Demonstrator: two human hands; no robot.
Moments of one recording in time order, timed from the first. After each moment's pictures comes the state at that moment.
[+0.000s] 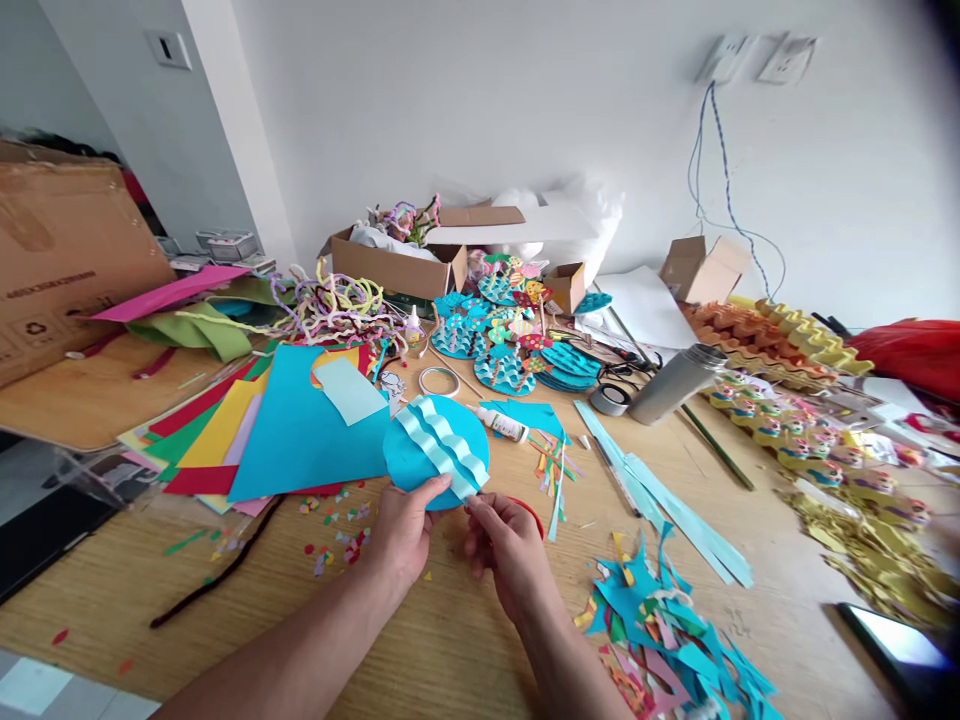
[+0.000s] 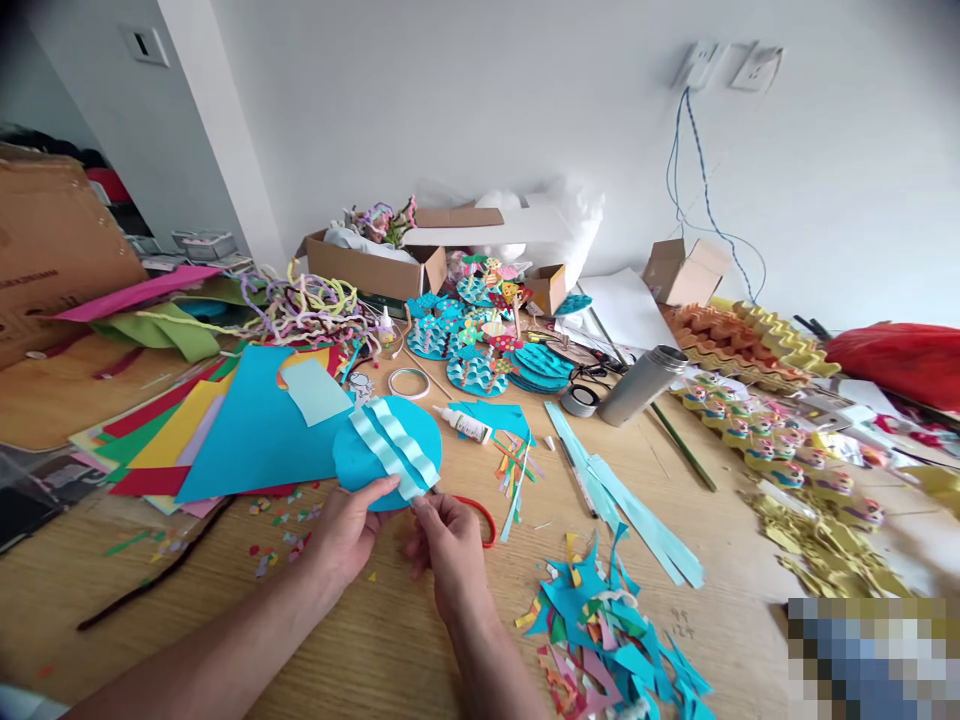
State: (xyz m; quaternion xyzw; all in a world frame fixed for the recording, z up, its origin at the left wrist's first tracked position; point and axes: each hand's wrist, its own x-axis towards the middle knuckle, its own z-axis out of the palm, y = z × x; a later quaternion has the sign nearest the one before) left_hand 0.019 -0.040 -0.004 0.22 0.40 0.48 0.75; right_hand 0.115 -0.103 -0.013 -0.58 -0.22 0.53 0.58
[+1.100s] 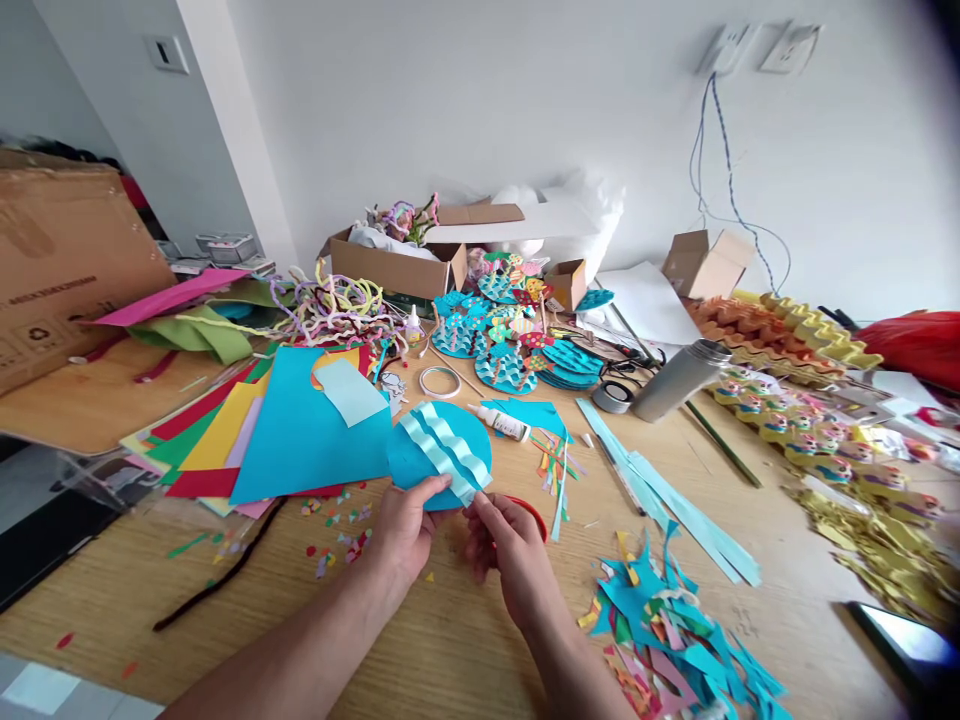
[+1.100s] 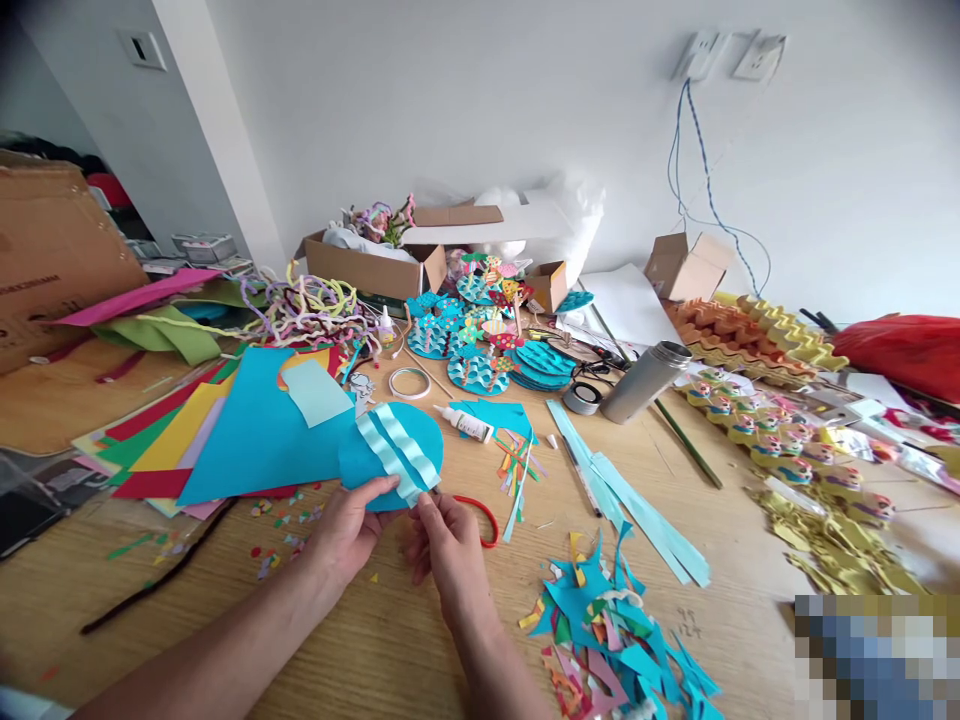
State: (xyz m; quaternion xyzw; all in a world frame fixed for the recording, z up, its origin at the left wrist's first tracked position) left_hand 0.018 -0.036 -0.006 0.19 0.39 0.46 0.77; right_hand 0.114 -0.106 -0.006 -0.59 -0.26 0.52 0.56
